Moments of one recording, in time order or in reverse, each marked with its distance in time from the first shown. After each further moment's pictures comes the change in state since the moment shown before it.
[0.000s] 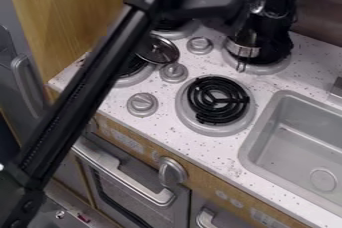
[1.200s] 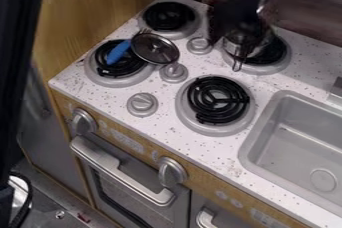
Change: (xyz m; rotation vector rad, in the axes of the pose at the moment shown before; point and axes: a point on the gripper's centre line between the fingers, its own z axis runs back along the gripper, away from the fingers) arm -0.104 -0.009 0.098 -0.019 0.192 0.314
